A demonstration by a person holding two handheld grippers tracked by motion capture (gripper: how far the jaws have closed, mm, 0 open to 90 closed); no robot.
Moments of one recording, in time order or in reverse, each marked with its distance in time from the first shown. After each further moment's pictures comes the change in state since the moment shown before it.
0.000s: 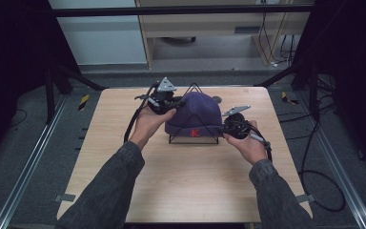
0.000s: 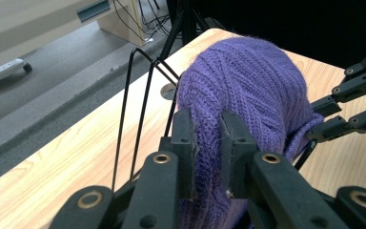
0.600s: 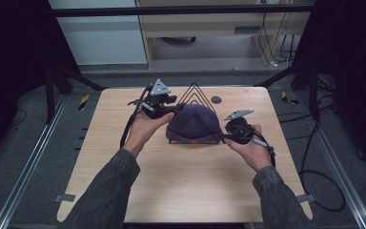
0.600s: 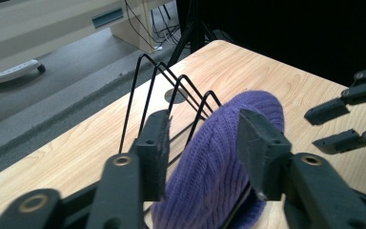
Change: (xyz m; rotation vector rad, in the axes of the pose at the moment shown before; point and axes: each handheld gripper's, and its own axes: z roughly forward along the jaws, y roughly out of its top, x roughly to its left) left arm -0.015 -0.004 -0.030 -0.042 0.047 -0.048; right arm 0.013 -0.006 -0.023 -0.006 -0.029 0.006
